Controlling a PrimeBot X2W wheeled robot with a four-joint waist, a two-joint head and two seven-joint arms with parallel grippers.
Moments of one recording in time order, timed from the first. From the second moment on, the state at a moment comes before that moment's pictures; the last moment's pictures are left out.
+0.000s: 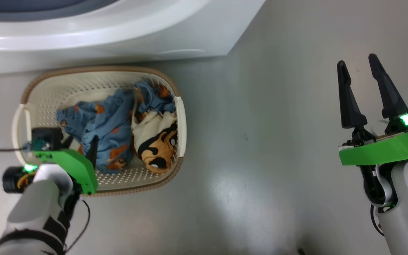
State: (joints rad) left arm -0.85 0.19 -0.32 1.28 -0.40 -0.12 -0.14; right arm -0.40 -0.20 0.09 0.13 0.34 0.13 -0.25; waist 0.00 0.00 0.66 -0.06
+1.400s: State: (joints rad) left arm -1.01 0.26 -0.38 1.29 -0.41 -0.10 0.03; right arm -0.47 -0.19 0.13 0.04 0.30 0.13 -0.25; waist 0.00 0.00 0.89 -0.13
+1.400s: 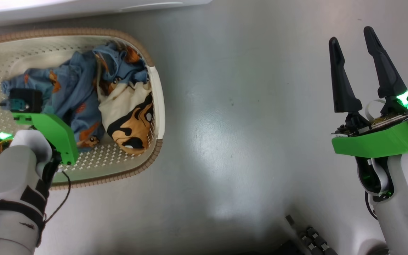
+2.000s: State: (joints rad) left arm -0.95 0.21 -0.37 1.30 -0.50 -0.12 -0.07; right arm -0.47 -0.18 0.13 0.06 0.30 0.13 -0.25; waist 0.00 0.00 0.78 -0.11
